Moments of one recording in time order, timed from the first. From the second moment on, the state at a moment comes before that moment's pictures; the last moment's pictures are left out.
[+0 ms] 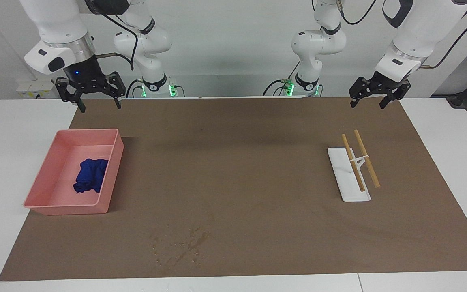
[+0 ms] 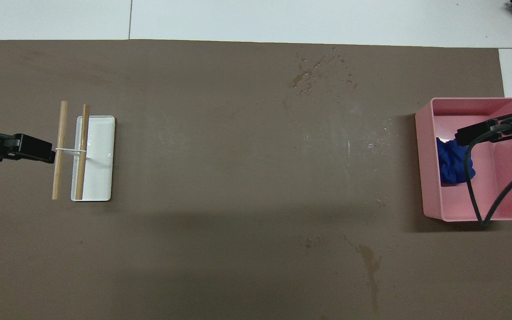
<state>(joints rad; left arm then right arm) -0.02 -0.05 -0.06 -1.62 -0.04 1.53 0.03 0.16 0.02 -0.10 -1.48 -0.04 1.54 -0.12</state>
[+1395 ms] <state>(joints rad) -0.02 -0.05 -0.06 -1.62 -0.04 1.53 0.03 0.03 0.02 0.03 -1.48 -0.04 1.53 -0.01</state>
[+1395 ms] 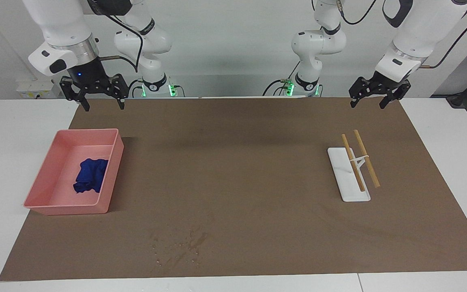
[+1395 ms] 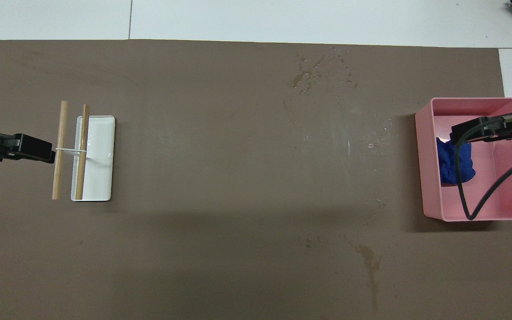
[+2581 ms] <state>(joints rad) -0.02 -0.05 -0.06 -1.62 -0.04 1.53 0.03 0.03 0.02 0.03 -1.48 0.00 1.53 -0.01</state>
